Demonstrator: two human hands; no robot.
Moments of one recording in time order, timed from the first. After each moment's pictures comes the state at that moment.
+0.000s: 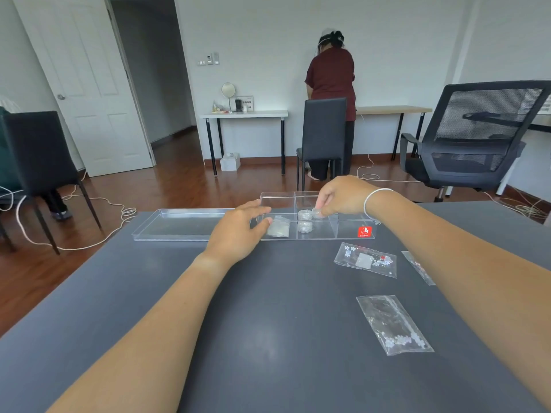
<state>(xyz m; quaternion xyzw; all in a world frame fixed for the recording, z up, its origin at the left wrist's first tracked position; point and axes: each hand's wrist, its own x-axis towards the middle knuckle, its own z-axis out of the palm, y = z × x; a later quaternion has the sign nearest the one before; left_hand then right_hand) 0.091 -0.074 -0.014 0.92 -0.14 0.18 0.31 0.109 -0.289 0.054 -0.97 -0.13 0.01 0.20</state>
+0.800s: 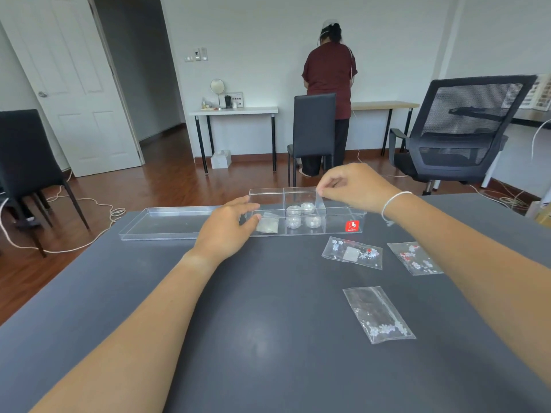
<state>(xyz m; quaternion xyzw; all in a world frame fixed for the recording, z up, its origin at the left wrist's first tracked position) 0.087 -0.076 -0.011 0.93 -0.13 0.17 0.31 0.087 -0.318 0.054 -0.93 -0.18 -0.13 0.31</state>
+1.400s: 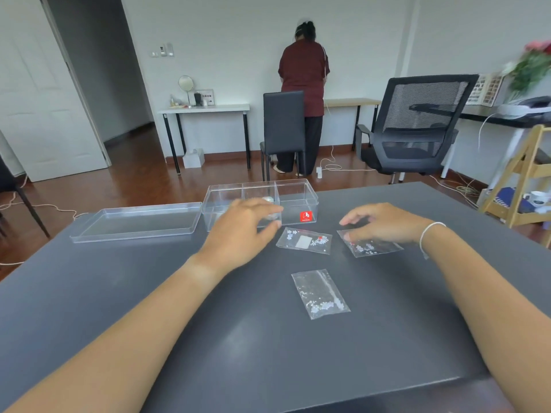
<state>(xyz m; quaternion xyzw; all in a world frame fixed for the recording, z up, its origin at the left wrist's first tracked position) 0.038 -0.158 -0.001 0.91 -0.27 0.18 0.25 0.026 -0.429 0.008 -0.96 -0.04 0.04 0.29</state>
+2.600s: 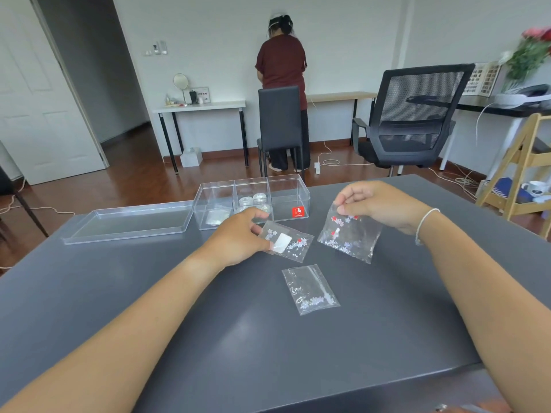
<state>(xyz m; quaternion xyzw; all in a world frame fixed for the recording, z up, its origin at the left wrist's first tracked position) 0.037 -0.172 -0.001 0.92 -0.13 -0.03 0.38 0.019 -0.421 0.024 -0.88 -0.09 -0.02 0.47</state>
